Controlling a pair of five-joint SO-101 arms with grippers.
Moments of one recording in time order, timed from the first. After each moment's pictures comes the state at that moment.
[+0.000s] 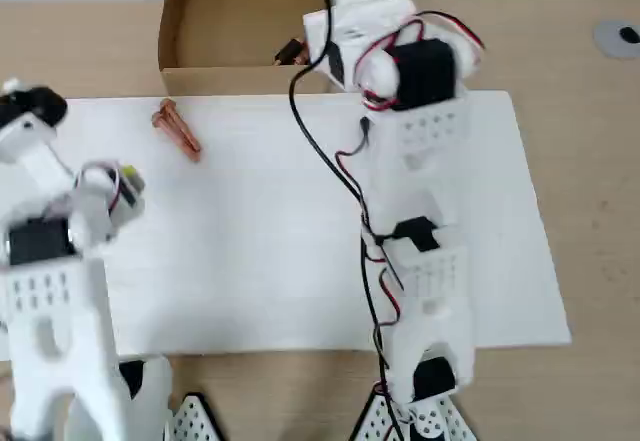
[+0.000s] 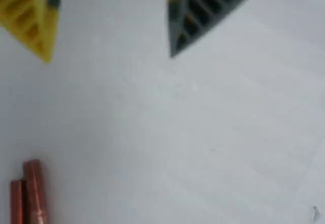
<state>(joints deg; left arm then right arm) -15.1 -41.4 32.9 72.1 12.6 -19.9 34.4 -91.6 101.6 -7.8</state>
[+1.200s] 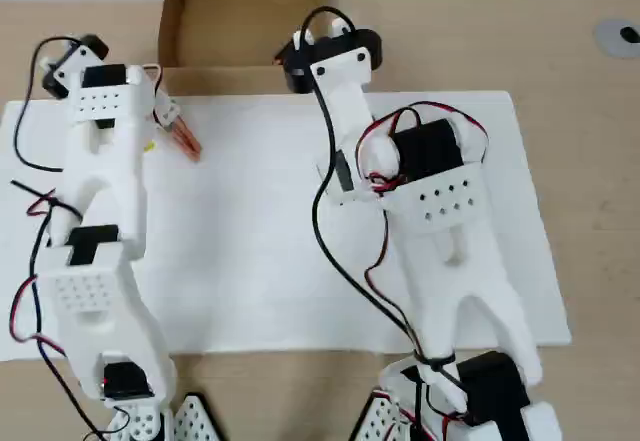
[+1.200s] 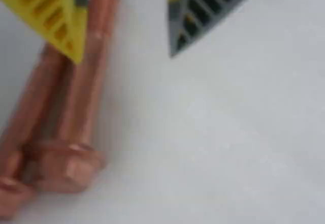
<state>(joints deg) -9.2 30.1 -19.3 71.2 32.4 -23.5 -17.5 0.8 93.4 -7.8</state>
